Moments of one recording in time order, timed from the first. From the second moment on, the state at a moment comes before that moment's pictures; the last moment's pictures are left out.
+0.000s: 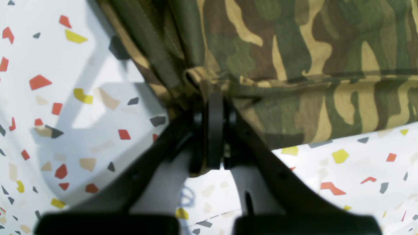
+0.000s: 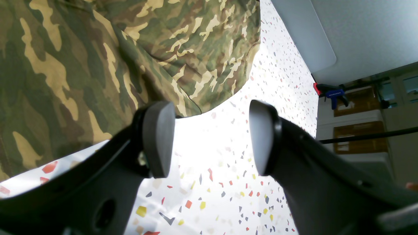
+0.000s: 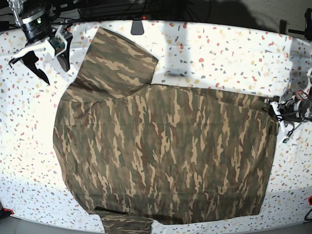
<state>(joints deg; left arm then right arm) -18.9 -40.3 21.8 60.9 -40.7 -23.4 47.4 -51.3 26.1 17.7 122.2 -23.2 10.5 -0.5</state>
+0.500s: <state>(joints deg) -18.7 -40.3 21.9 64.7 -35.4 -23.5 44.7 -41.9 24.2 14.1 121.3 -15.6 35.2 -12.1</state>
